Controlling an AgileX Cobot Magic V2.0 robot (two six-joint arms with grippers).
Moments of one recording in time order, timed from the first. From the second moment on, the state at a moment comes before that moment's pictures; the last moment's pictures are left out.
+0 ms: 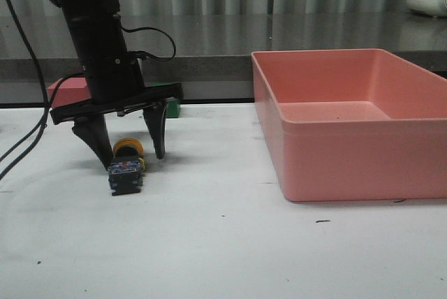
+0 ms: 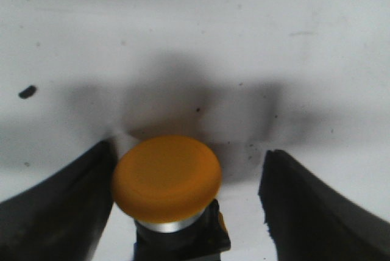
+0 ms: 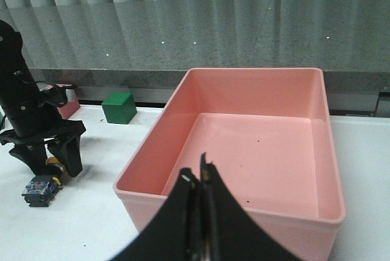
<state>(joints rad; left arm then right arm) -0.35 2.28 -1.85 -0.23 1.21 -0.32 0.30 0.32 -0.32 -0.01 0.19 0.17</state>
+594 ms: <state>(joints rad) -0.35 2.26 -1.89 -0.23 1.21 -0.26 0.30 0.32 -0.32 -0.01 0.19 0.17</state>
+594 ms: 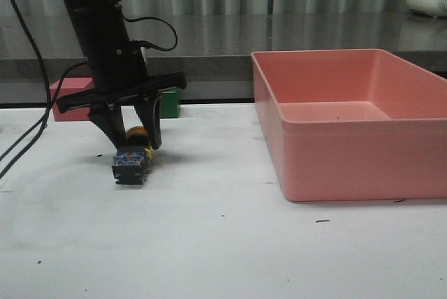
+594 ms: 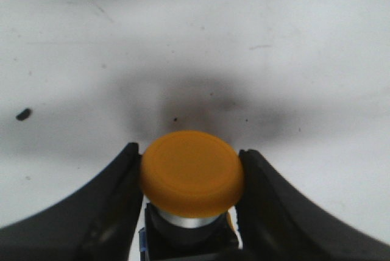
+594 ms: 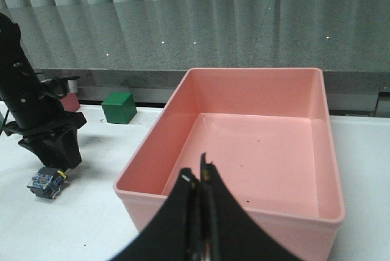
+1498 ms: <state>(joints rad) -0.35 1.49 -0.89 0.02 -0.09 -0.24 0.30 0.32 -0.32 -0.01 0.19 0.17</state>
